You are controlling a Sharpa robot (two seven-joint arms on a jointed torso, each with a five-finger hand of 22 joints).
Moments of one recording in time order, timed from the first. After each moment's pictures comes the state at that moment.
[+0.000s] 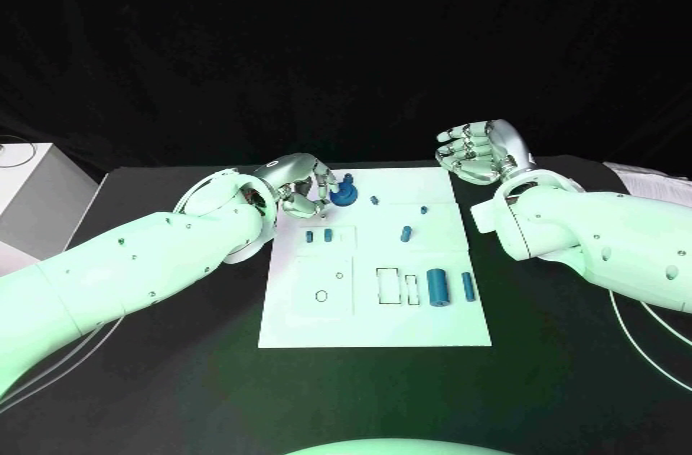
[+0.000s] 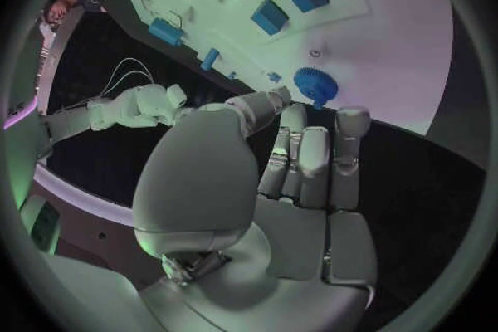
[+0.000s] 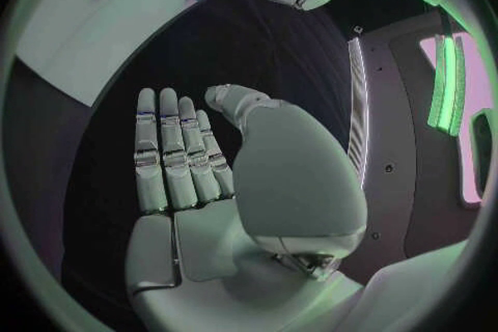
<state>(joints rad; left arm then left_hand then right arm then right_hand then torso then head) 1.12 -0.63 0.17 1.28 -1.48 -0.26 0.00 1.38 -0.23 0.70 0.00 0.05 0.89 0.14 0.23 0.38 0.76 0.08 0.99 0.38 1.26 0.01 1.41 0.99 0.14 1.07 0.11 1.11 1.02 1.30 -0.80 -0.12 1.41 -0.60 -0.78 0.20 1.40 -0.23 0.52 0.11 0.45 0.90 0.23 0.14 0.35 1.08 0.17 0.14 0.06 1.12 0.11 0.09 0.38 0.18 1.04 0.22 0.07 0.19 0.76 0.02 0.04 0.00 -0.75</state>
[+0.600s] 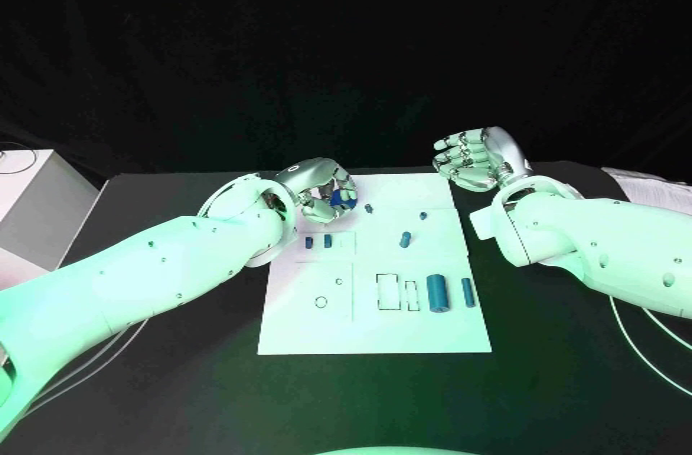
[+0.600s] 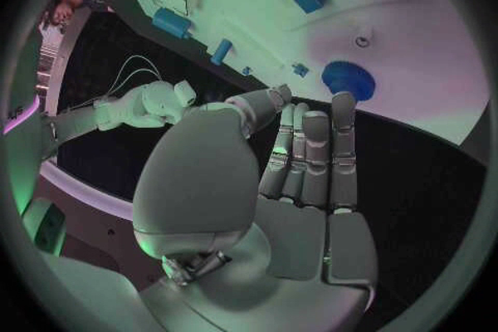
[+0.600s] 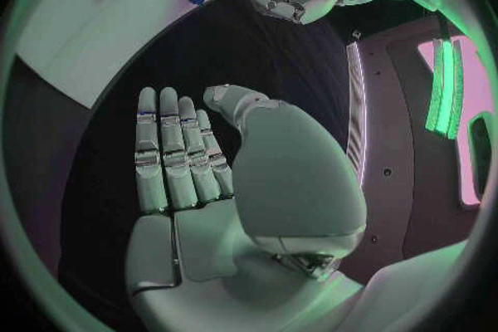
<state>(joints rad) 1.13 -0.53 0.17 1.22 -1.50 -0.27 0.05 1.39 -0.24 0.68 -0.01 0.05 0.93 0.15 0.24 0.39 0.76 0.11 0.84 0.25 1.06 0.04 1.27 0.70 0.17 0.91 0.14 0.97 0.88 1.30 -0.80 -0.12 1.40 -0.63 -0.76 0.19 1.40 -0.23 0.52 0.10 0.44 0.91 0.23 0.14 0.35 1.09 0.16 0.14 0.06 1.13 0.11 0.09 0.37 0.18 1.05 0.21 0.08 0.19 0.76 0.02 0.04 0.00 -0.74</state>
